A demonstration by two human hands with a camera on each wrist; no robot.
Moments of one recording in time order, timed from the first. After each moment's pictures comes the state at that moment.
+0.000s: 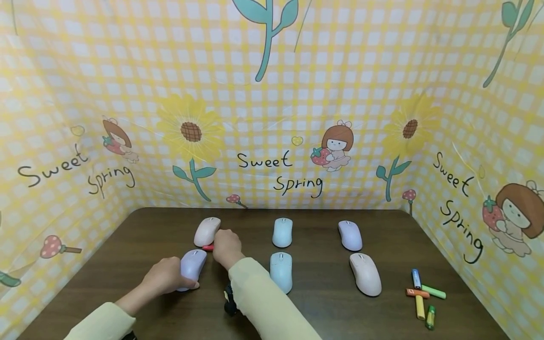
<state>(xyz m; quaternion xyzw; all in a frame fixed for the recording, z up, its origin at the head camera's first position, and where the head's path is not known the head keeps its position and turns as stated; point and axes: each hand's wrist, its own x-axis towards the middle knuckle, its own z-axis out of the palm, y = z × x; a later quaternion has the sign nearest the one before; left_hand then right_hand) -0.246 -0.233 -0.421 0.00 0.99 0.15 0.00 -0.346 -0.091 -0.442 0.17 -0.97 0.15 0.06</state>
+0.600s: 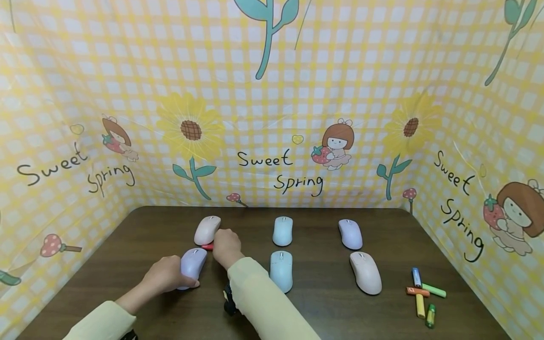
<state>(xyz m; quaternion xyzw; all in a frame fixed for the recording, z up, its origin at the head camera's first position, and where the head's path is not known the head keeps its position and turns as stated) -0.247 -0.234 -0.422 0.00 0.99 0.15 0.01 -0.343 -0.091 -0.441 0.18 -0.97 0.16 0.04</state>
